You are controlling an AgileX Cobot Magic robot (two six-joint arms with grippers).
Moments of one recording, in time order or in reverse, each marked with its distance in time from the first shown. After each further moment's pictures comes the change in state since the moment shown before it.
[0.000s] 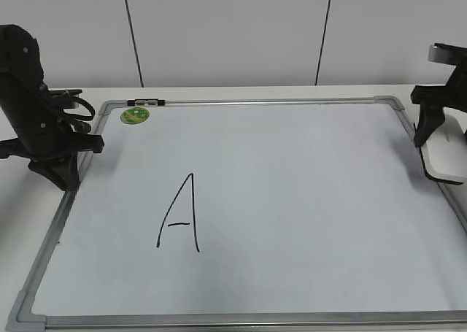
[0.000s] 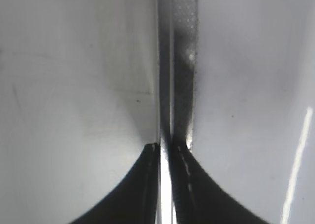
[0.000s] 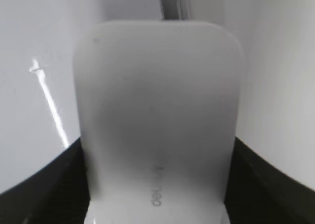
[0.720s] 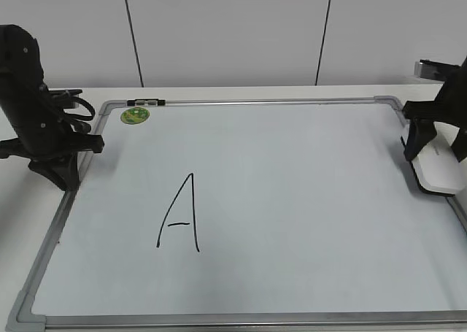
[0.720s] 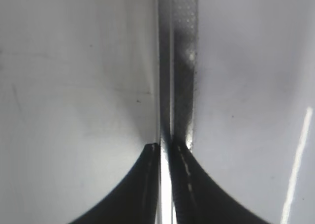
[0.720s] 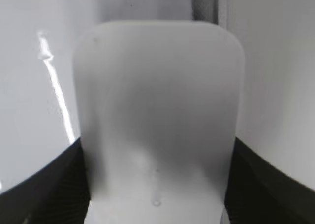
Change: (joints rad) left arm 0.000 0.000 0.000 0.000 -0.003 0.000; right arm 0.000 0.064 -0.003 0.049 0.000 -0.110
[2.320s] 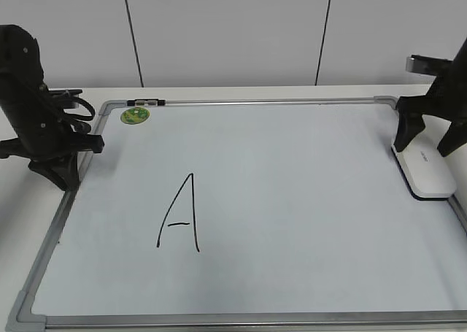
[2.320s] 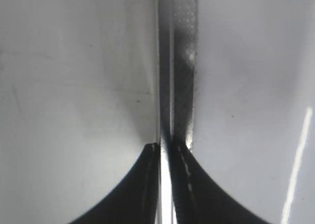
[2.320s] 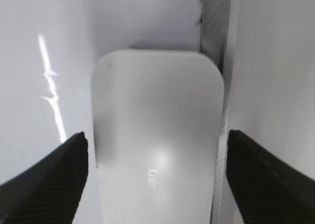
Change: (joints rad) left arm 0.000 0.000 0.000 0.000 -0.001 0.000; right arm 0.000 0.086 -0.116 0.012 0.000 -0.065
